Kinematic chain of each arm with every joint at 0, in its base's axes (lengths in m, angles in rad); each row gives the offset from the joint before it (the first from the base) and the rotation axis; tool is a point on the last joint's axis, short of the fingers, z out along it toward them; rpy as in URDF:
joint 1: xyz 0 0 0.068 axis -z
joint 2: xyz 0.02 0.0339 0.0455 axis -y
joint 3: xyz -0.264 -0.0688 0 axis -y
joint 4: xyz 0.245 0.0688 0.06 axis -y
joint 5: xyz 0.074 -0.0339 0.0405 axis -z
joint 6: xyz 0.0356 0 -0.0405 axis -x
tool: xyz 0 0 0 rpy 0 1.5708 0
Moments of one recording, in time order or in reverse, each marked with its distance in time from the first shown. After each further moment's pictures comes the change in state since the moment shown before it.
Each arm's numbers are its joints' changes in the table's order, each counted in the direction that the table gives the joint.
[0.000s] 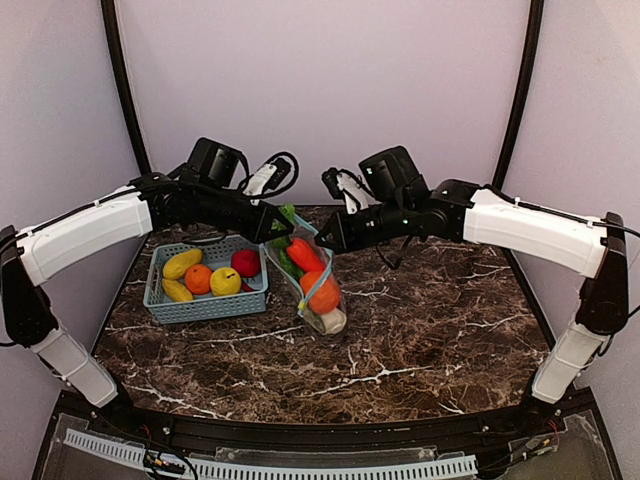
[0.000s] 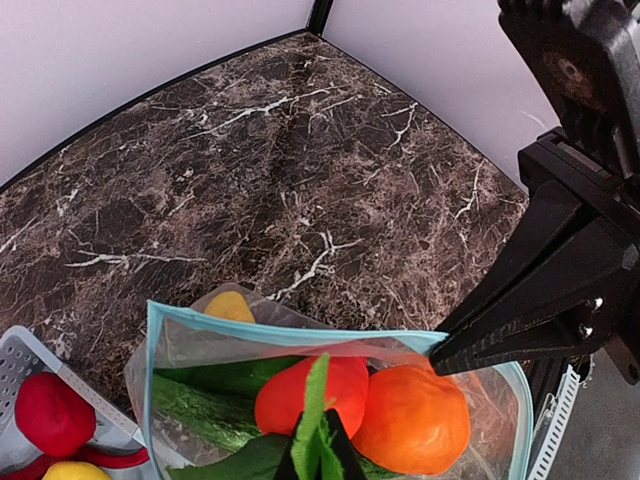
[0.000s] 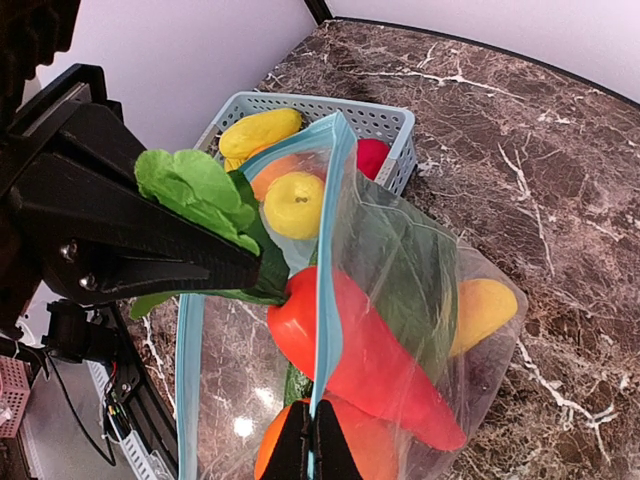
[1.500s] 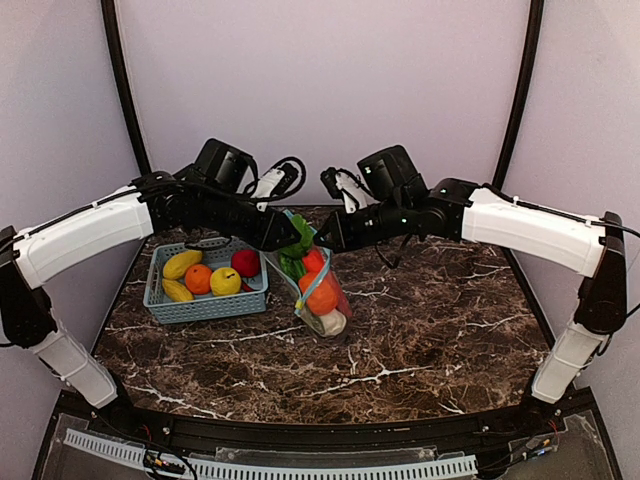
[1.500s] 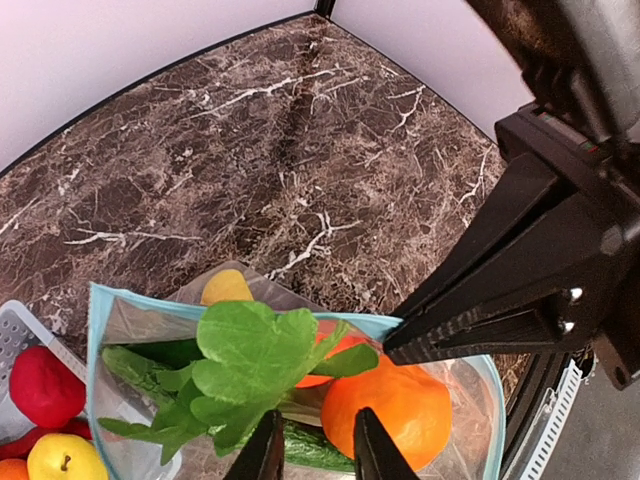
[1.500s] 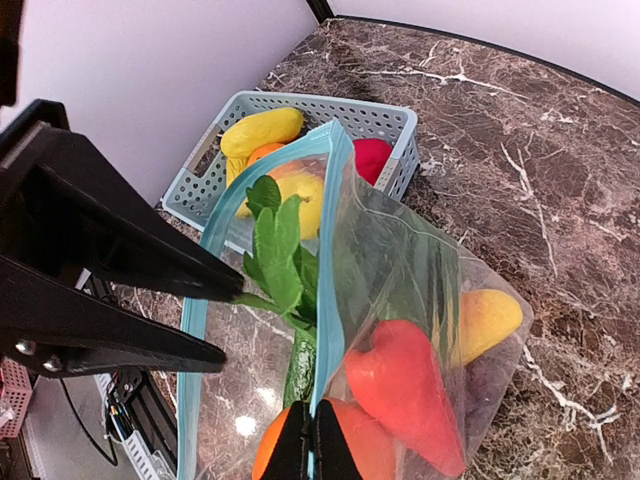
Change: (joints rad) left arm 0.085 0.011 0.045 -0.090 -0.123 0.041; right arm 0.000 -0.010 0.015 -0.007 -0.007 -0.003
